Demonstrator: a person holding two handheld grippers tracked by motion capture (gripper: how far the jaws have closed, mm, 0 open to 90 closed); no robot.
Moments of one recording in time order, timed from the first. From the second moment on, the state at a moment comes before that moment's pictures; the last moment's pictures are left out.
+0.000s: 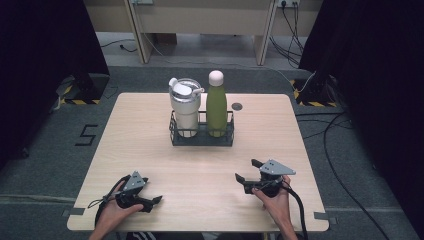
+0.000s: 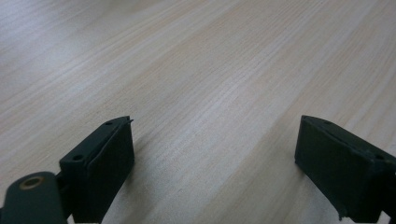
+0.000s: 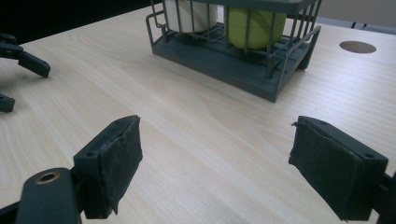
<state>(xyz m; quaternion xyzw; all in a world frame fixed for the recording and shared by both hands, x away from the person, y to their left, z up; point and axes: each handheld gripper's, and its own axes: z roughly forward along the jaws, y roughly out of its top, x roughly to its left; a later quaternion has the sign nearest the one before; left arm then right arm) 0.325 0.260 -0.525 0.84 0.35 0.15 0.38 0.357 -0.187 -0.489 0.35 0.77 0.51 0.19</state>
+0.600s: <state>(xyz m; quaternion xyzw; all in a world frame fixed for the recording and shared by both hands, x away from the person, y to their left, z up) 0.325 0.260 -0.525 0.84 0.35 0.15 0.38 0.344 -0.189 -0.501 0.35 0.78 0.49 0.16</state>
